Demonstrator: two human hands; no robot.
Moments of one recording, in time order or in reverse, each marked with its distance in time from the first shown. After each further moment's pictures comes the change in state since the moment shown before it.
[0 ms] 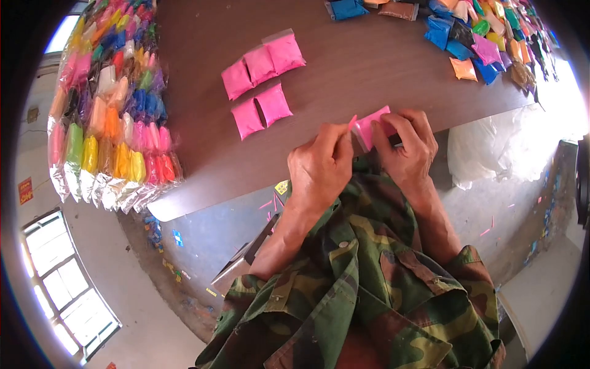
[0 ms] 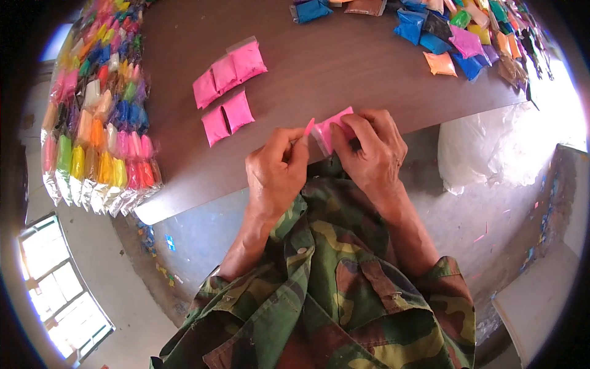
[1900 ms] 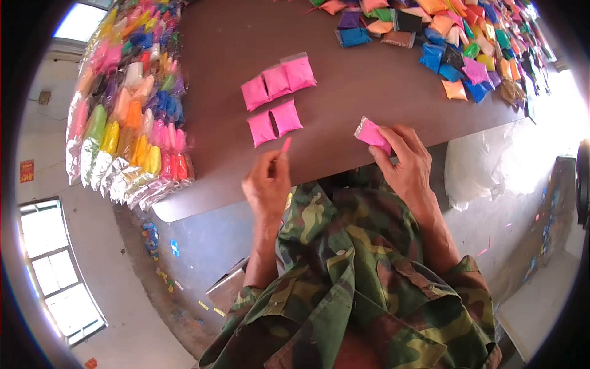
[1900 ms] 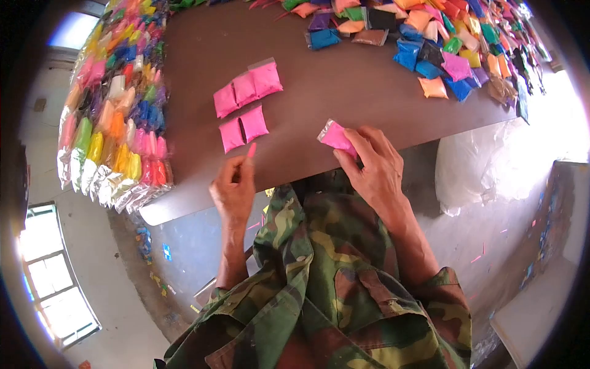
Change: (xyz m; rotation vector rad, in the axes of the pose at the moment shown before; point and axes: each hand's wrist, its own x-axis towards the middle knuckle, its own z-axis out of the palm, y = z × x) left_hand -0.026 -0.053 -0.073 0.196 0.233 -0.193; right_hand 0.006 -0.005 -0.022 0.002 -0.188 -0.055
